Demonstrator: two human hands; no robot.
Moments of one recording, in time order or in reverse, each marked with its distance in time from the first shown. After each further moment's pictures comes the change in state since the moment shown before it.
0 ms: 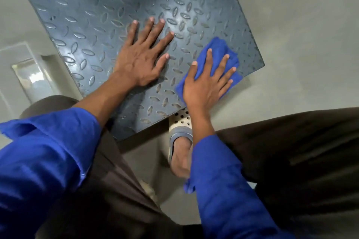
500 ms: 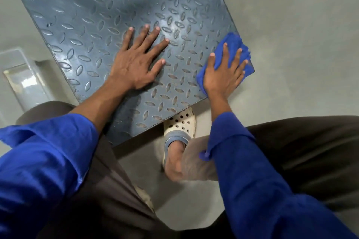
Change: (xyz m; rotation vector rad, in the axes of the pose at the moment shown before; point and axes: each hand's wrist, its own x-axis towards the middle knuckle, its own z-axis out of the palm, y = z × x) left_hand 0.002 -0.002 -0.005 -0.051 -0.003 -0.002; right_hand 0.081 0.027 -0.015 0.007 -0.058 -0.003
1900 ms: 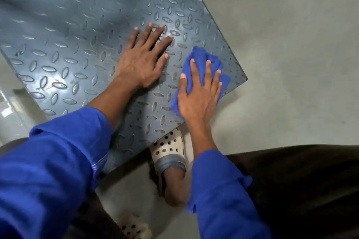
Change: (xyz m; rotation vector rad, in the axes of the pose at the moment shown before) left_hand 0.079 0.024 0.014 -0.043 0.007 -0.004; right_hand -0.037 -0.007 0.009 -0.021 -0.083 -0.178
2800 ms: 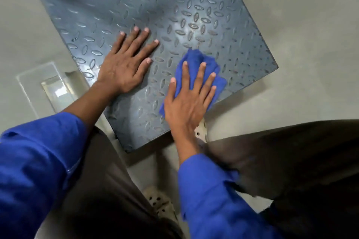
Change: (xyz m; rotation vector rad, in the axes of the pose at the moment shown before) left_hand -0.100 -0.084 -0.026 0.120 0.055 0.073; right_hand -0.092 -0.081 0.017 -0.002 0.111 -0.008
